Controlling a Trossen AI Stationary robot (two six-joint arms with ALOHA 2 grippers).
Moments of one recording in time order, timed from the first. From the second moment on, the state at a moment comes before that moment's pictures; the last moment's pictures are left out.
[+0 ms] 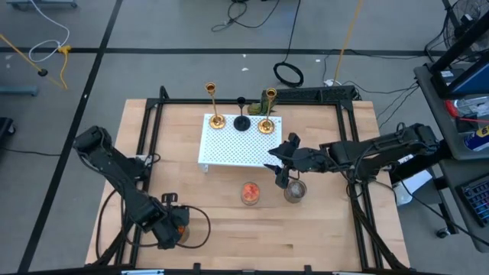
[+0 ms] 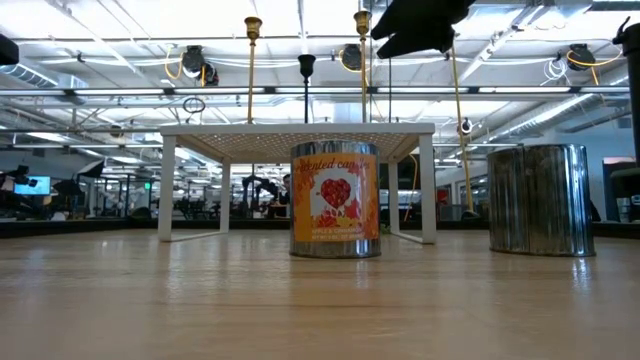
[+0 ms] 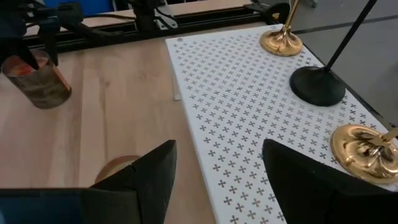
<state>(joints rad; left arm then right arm) -0.84 1.51 1.06 -0.97 -0.06 -0.90 0.20 1.29 1.04 -0.33 0.42 0.29</state>
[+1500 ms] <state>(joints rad) -0.50 1.50 1.44 -1.34 -0.21 -0.25 0.20 1.29 1.04 -0.33 0.42 0.28</state>
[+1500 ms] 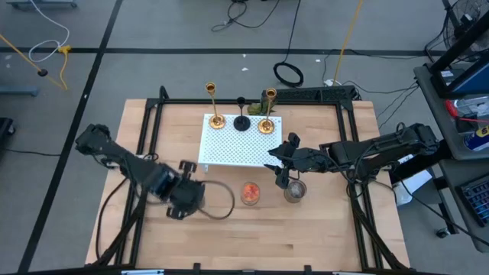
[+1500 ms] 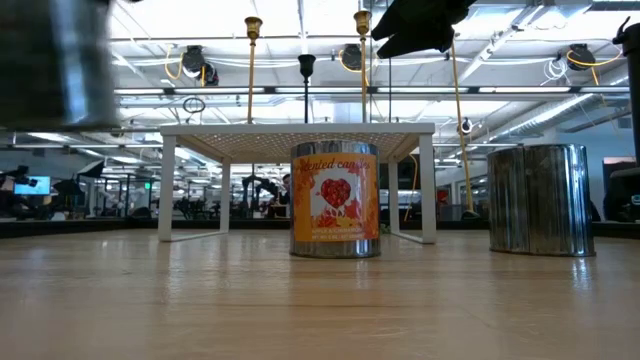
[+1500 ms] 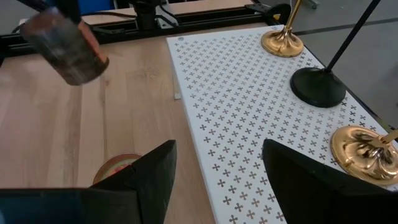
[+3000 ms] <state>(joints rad) 0.20 1.51 1.59 -1.23 -0.13 0.20 0.20 1.29 1.04 -0.33 0.42 0.25</state>
